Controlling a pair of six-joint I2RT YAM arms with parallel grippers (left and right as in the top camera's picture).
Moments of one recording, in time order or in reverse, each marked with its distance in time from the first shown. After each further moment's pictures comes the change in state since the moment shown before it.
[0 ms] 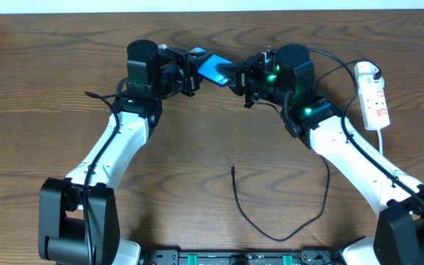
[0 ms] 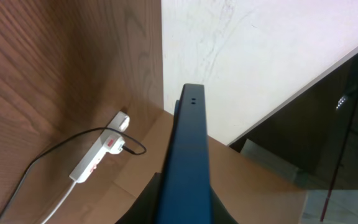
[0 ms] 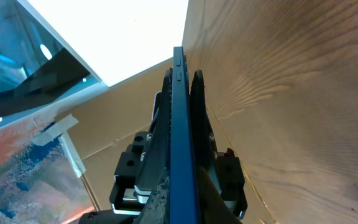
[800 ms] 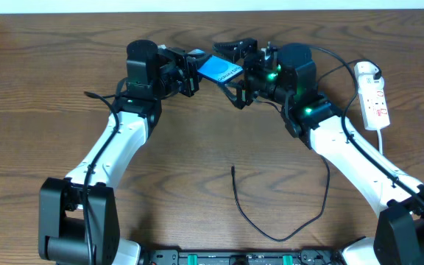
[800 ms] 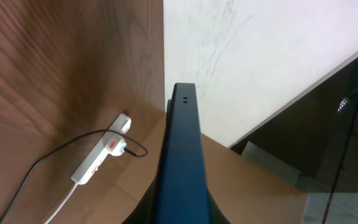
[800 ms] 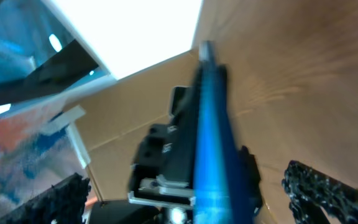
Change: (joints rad) left arm 0.007 0.000 0.000 -0.007 -0.004 0.009; right arm -0.005 0.000 0.000 0.063 -0.011 -0.029
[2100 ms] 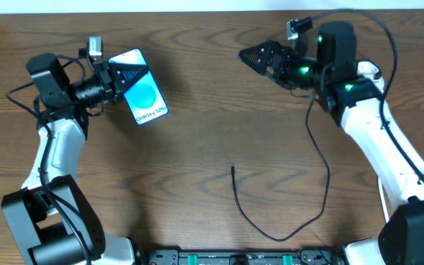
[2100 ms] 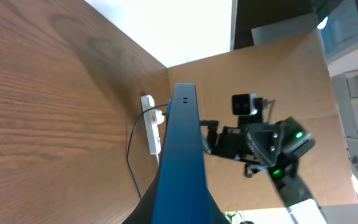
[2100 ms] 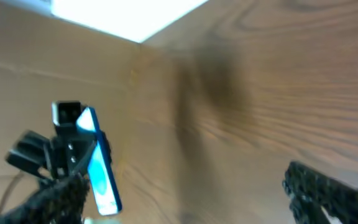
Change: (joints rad) left arm 0.498 0.000 -0.040 -0.023 0.786 0.926; right arm -0.209 0.000 0.182 -0.479 -0.177 -0.975
